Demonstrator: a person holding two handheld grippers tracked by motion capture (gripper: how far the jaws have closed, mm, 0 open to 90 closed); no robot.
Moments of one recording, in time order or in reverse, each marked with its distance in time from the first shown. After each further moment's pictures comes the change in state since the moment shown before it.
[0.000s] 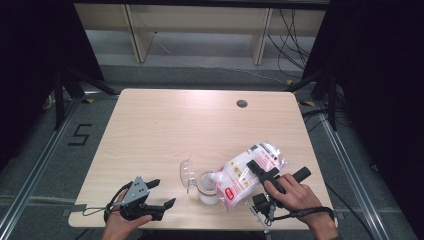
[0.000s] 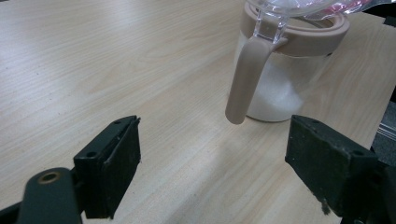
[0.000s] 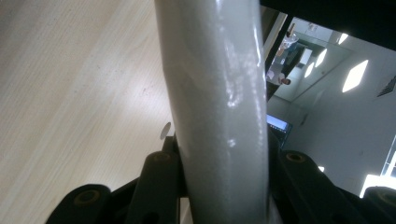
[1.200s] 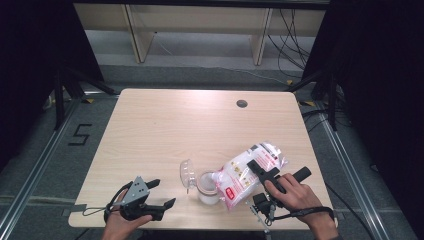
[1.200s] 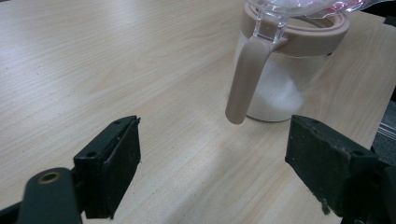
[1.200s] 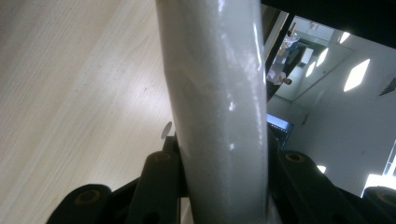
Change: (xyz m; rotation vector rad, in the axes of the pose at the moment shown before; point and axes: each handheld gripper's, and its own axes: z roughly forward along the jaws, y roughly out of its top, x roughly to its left) left arm 0.000 0.000 0.000 0.001 0.001 0.000; right arm 0.002 -0.001 0.000 0.000 -0.002 0.027
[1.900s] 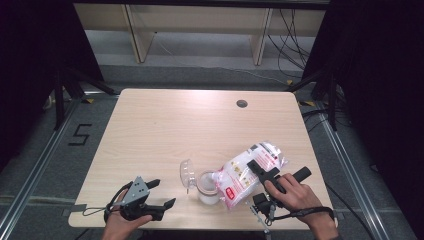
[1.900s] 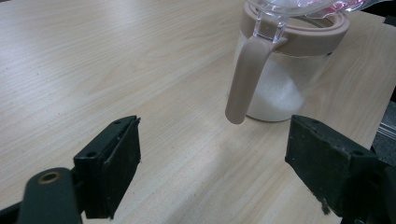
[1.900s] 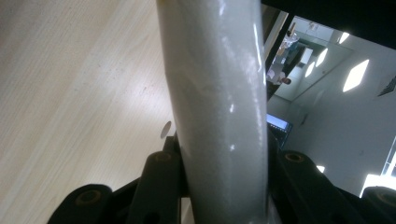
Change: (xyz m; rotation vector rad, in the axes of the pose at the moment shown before) left arm 0.000 0.000 0.000 0.001 0.000 0.005; right arm -0.001 0.000 0.000 0.000 -0.005 -0.020
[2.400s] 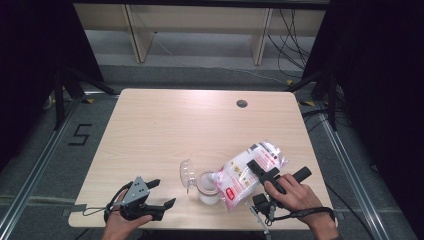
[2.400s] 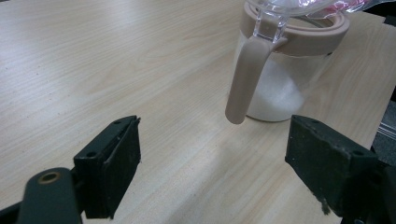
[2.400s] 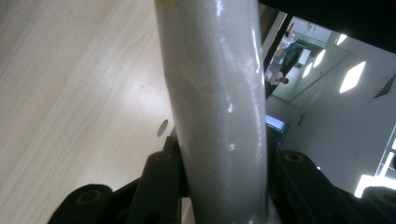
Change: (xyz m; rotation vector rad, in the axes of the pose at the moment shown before) left arm 0.000 0.000 0.000 -0.001 0.001 -0.005; right arm -0.002 0.001 -0.002 0.008 -0.001 -0.017
